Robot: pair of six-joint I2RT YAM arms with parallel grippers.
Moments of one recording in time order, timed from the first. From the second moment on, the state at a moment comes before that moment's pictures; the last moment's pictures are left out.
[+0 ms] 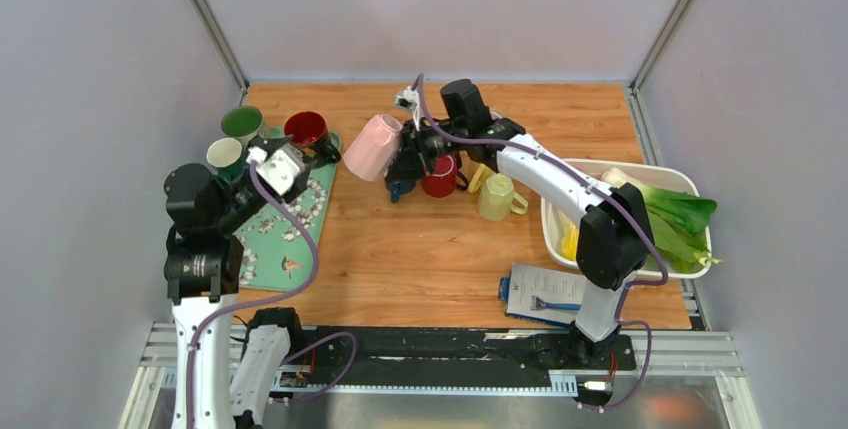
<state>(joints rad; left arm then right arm) 0.07 0.69 1.04 -0.44 0.71 0.57 0.68 1.82 1.61 -0.33 -0.89 0.07</state>
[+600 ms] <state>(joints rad) -0.16 0.60 0.79 -0.31 0.74 1.17 0.60 1.81 1.52 0.09 -1.32 0.53</state>
